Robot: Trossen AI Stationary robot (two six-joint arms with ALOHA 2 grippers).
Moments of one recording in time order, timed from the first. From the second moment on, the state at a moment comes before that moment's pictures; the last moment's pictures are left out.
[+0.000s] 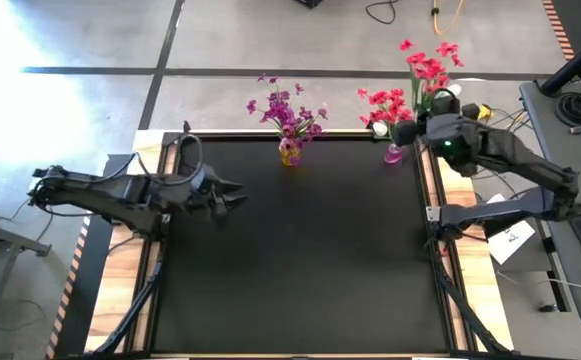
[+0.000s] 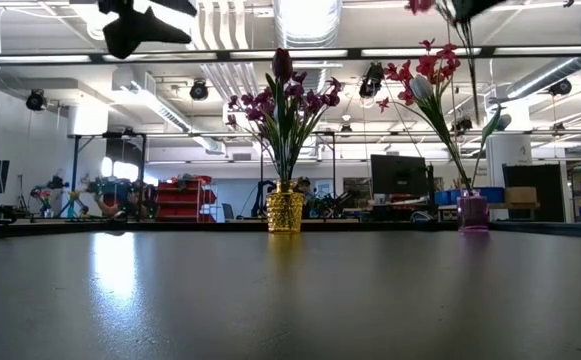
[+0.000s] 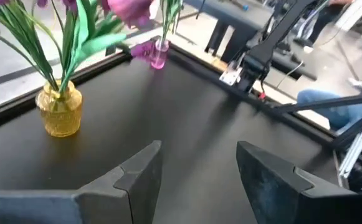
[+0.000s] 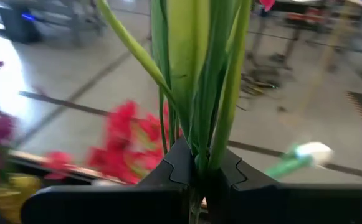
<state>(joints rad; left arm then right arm) -0.15 0.87 0.83 -0.35 -0.44 -0.54 -0.24 1.01 1.39 -0.99 1.01 0.46</state>
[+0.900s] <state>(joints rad) 0.03 0.99 0.99 -0.45 -0.45 -0.48 -0.76 0.90 0.81 -0.23 0.71 0.16</state>
